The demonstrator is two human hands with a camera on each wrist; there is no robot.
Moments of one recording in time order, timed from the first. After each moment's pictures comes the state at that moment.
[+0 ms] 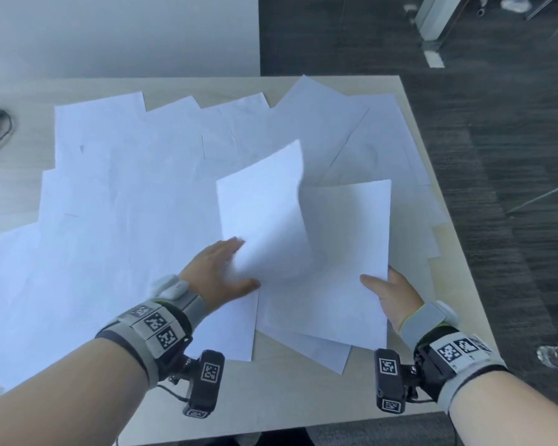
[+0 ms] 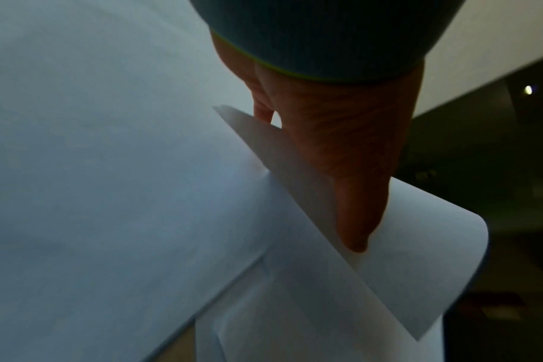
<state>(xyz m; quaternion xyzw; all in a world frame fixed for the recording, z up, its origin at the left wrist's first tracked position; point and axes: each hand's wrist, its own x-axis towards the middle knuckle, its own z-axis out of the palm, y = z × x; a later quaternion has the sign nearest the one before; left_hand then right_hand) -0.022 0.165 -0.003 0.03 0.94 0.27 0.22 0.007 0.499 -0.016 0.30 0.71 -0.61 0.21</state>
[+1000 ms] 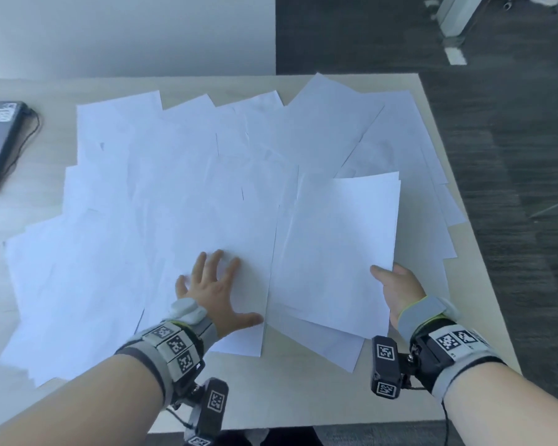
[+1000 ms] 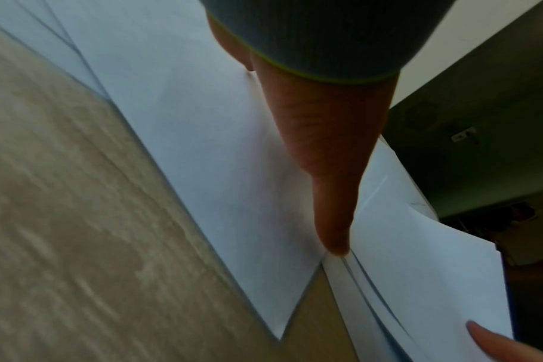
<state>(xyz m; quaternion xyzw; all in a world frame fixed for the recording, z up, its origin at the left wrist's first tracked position) 0.019 0.157 -0.024 -0.02 0.95 0.05 0.30 -0.007 0.486 -0.026 0.37 0.68 -0.60 0.17</state>
